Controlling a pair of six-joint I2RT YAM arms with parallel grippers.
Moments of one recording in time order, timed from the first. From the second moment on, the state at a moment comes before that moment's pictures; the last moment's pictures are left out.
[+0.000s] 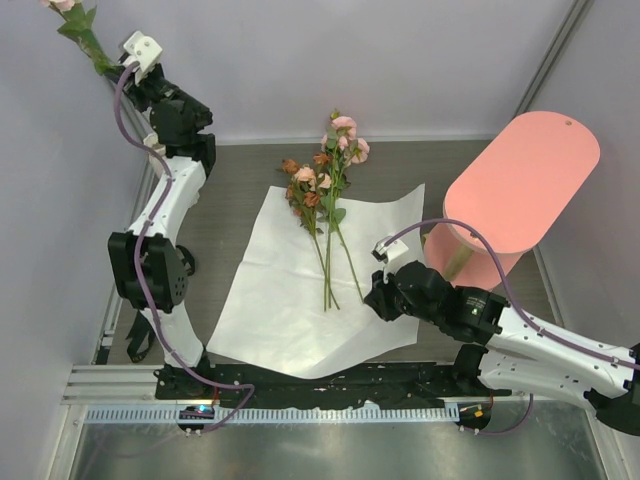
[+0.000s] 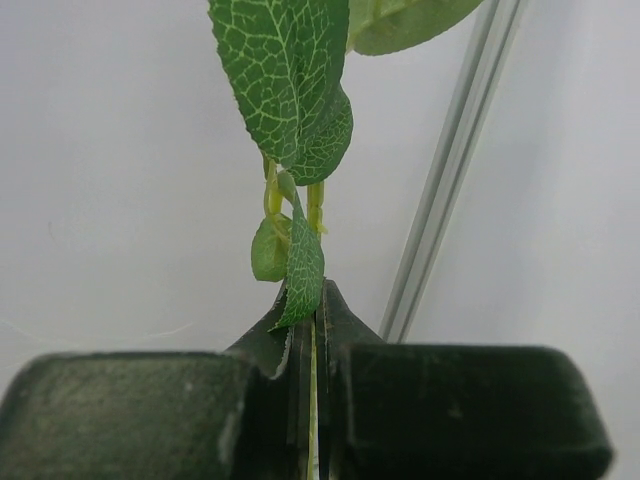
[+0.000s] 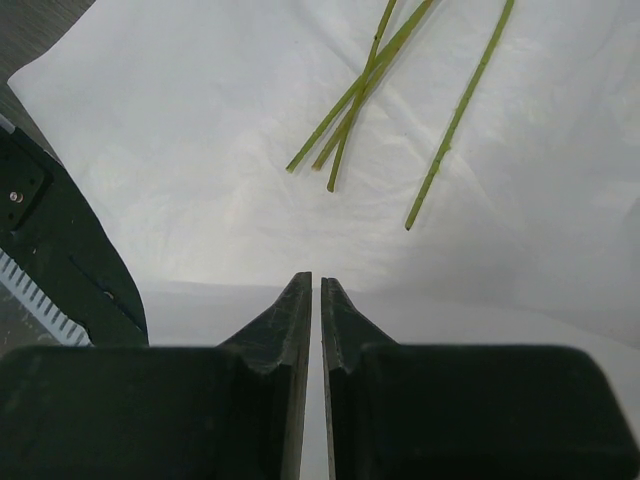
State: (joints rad) left arm -0.15 1.82 1.75 1.05 -1.06 0.66; right arm 1.05 0.82 0.71 -0.53 0.18 0.43
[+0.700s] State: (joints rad) left arm -0.10 1.97 1.75 1.27 -1.06 0.79; right arm 1.05 0.80 0.71 -0.53 0.21 0.42
